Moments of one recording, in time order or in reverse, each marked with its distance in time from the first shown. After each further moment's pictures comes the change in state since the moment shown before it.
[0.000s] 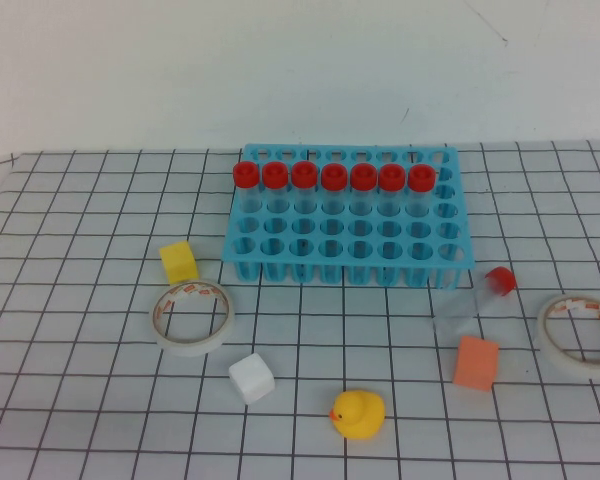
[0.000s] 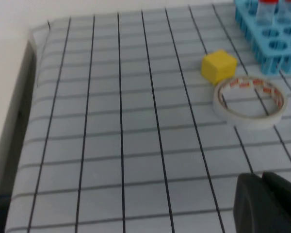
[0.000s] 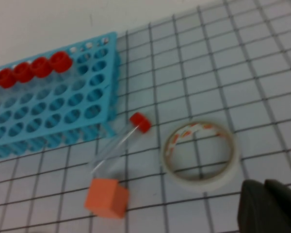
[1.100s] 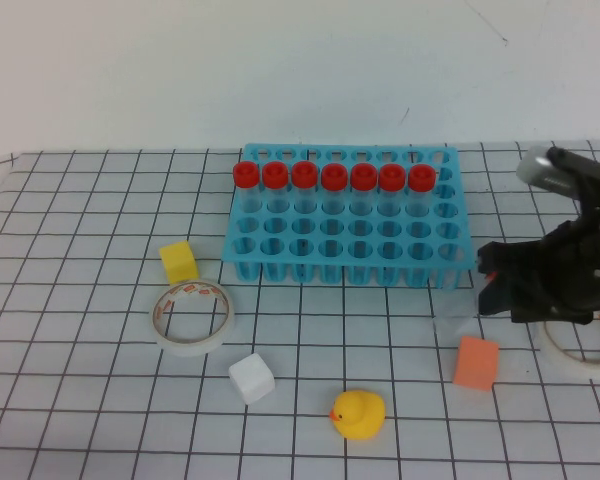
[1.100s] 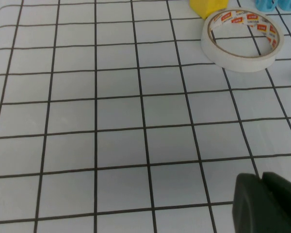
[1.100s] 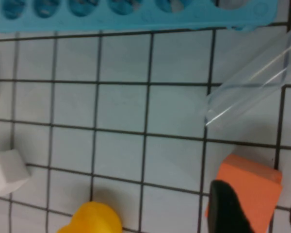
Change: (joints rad) right arm 0.364 1.077 -0.617 0.108 0.167 0.059; left arm 0.000 0.029 0.105 -0.081 0.036 0.015
